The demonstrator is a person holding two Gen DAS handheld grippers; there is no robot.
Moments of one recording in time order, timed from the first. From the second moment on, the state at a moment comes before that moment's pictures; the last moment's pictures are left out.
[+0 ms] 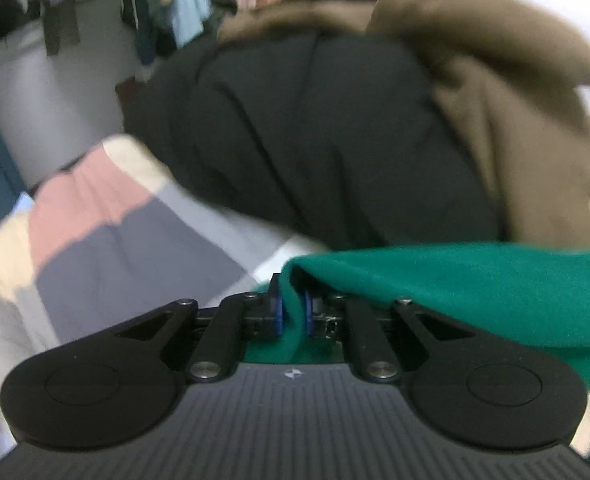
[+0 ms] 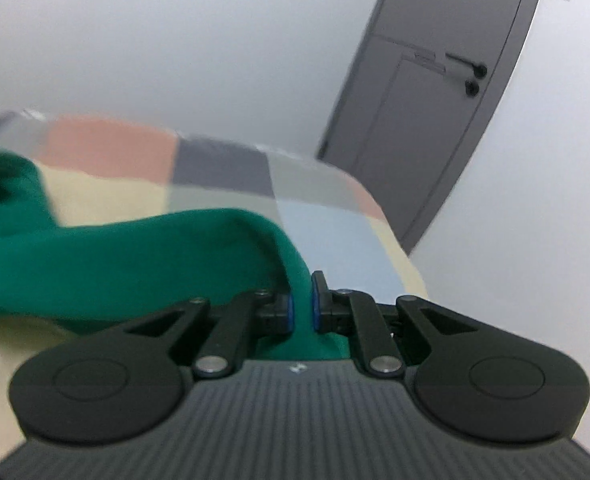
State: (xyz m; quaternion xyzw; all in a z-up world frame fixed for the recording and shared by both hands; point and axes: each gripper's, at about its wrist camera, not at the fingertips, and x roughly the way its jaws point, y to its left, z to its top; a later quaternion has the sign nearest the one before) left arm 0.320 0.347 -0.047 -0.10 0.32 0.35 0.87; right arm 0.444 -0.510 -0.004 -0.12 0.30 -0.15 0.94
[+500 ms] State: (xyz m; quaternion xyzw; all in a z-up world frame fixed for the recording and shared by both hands) left arm 0.320 0.357 -0.066 -0.14 0.32 0.34 0.87; right arm 0.493 -0.531 -0.103 -0.06 0.31 -0.17 0.93
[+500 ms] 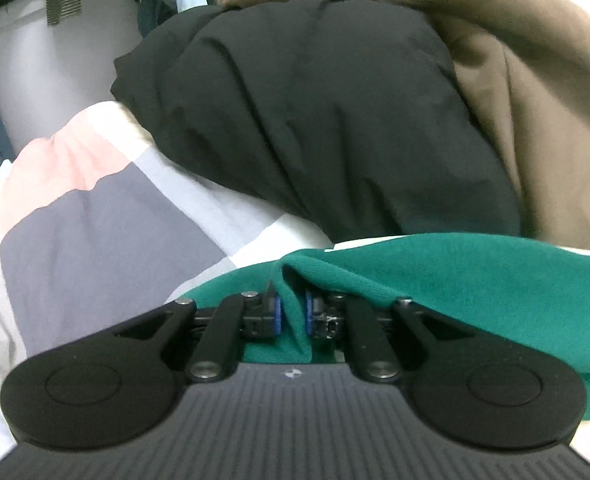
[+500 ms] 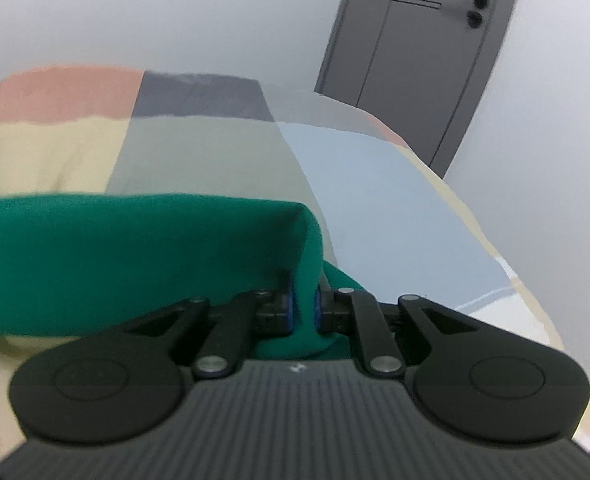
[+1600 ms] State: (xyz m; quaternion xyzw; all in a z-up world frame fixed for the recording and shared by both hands) left arm 0.124 0.065 -0.031 -0.19 0.35 0.07 0.91; right arm 0.240 -0.385 -0.022 0.17 0.37 0.06 0.91
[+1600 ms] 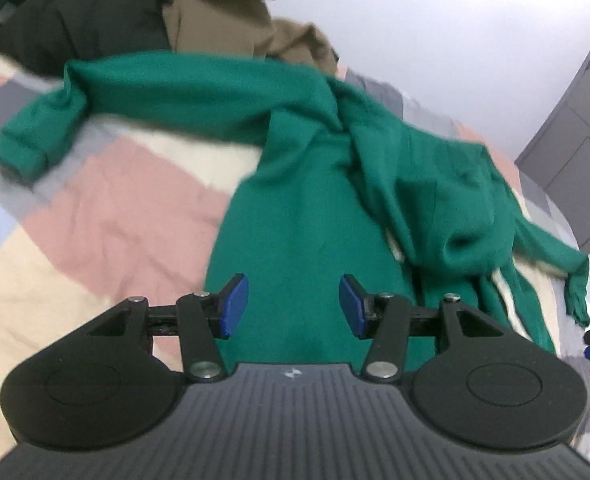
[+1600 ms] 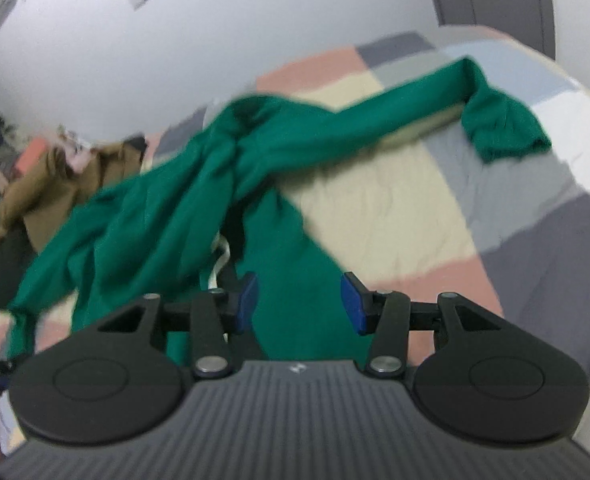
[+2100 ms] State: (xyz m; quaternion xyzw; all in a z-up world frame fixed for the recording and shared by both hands) left arm 0.138 0.084 -0.086 -0.18 0.38 0.08 0.90; right arm 0.211 -0.306 -0.069 -0.05 0.42 0.16 0.89
